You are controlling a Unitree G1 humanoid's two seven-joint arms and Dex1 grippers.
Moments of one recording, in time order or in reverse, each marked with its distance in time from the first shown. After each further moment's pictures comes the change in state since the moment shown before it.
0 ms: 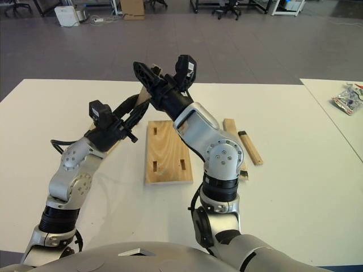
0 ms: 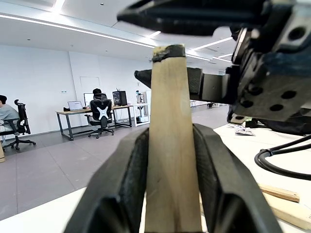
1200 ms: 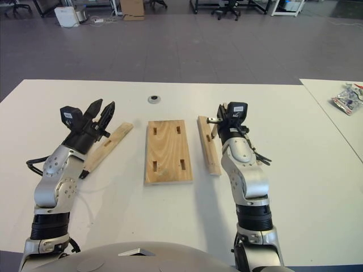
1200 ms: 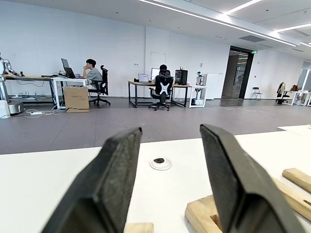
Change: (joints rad) left arm 0.080 -0.025 0.220 0.076 0.031 0.059 0.151; right arm 0.367 -0.341 0.040 0.109 -0.821 -0.357 0.196
